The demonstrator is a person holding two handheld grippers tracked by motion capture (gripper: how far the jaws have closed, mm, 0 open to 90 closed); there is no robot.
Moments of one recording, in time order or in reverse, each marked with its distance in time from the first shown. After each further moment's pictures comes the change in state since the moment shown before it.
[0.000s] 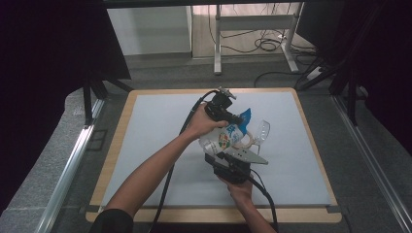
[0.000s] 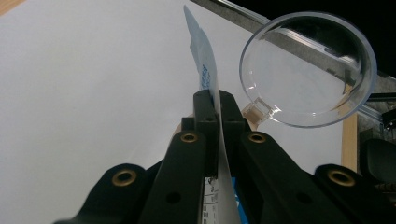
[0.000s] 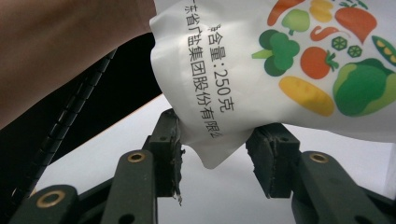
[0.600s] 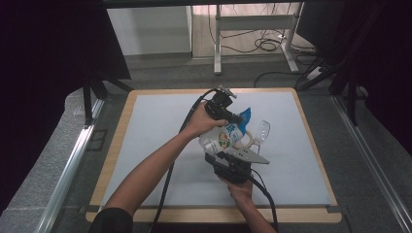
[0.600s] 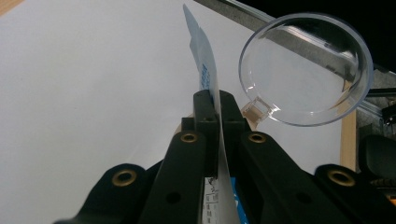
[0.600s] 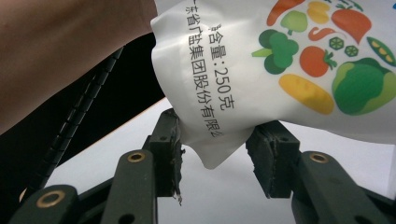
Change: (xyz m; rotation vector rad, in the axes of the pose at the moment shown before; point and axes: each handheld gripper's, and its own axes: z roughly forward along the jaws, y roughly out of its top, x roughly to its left) left arm 0.001 0.004 -0.003 0.020 -0.002 0.014; right arm 0.000 0.003 -0.002 -0.011 0.014 0.013
